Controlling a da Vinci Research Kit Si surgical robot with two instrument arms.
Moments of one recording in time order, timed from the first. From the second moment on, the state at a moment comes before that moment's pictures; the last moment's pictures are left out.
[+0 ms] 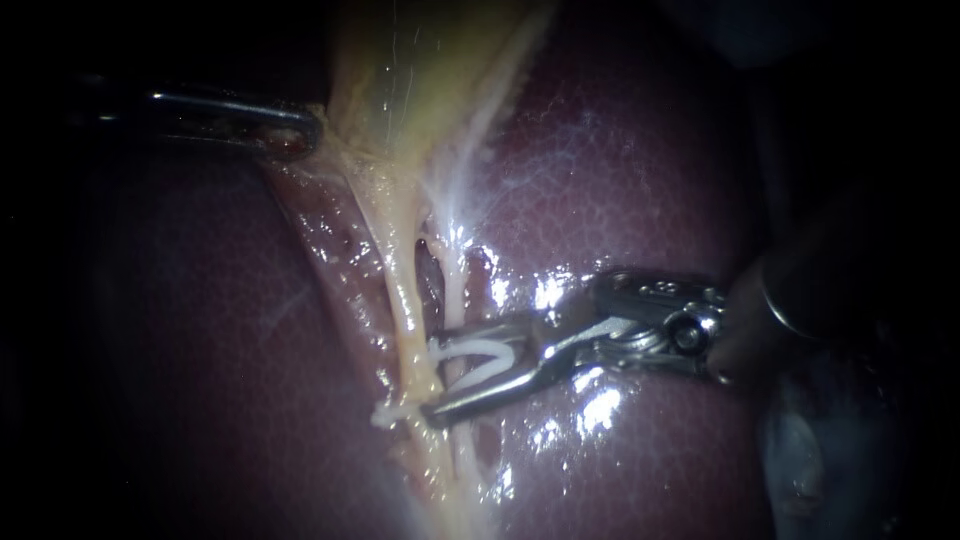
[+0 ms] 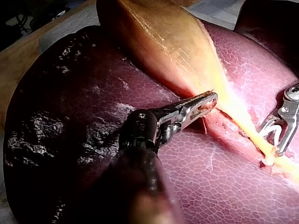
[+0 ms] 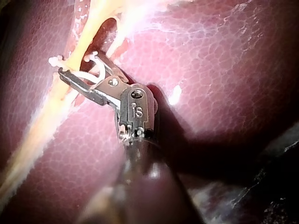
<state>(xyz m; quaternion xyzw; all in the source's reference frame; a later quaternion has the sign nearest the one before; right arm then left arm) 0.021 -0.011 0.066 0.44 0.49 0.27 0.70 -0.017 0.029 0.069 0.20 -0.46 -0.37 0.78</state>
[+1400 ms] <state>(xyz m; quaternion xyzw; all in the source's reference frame) 0.026 -0.012 0.056 0.53 0.53 0.28 0.61 -0.017 0.029 0.069 0.20 -0.46 -0.37 0.78</state>
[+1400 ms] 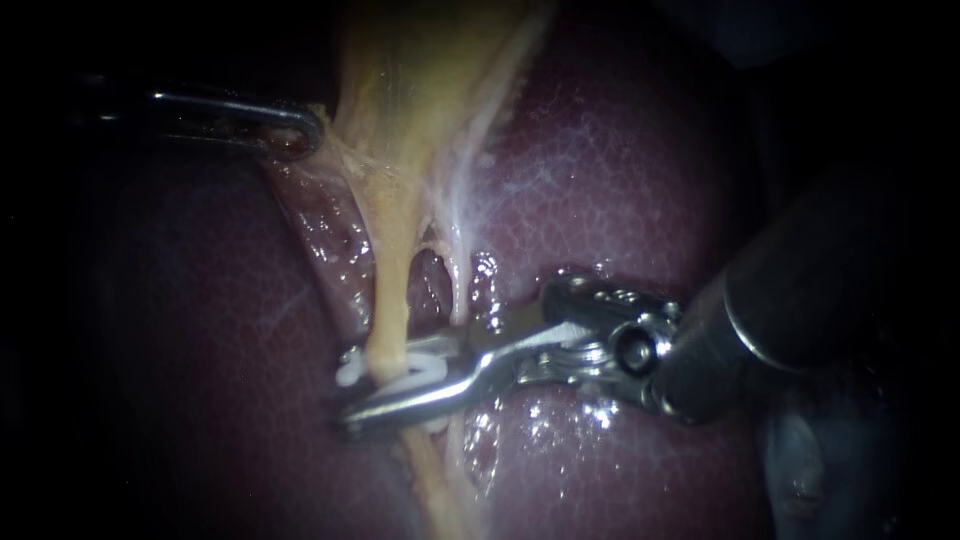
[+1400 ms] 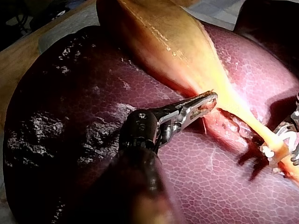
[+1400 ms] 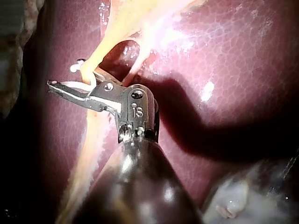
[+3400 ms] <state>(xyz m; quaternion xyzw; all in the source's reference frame) 0.025 -0.012 0.057 0.53 0.49 0.30 0.63 -0.017 0.029 0.068 0.20 -0.46 -0.37 0.78</state>
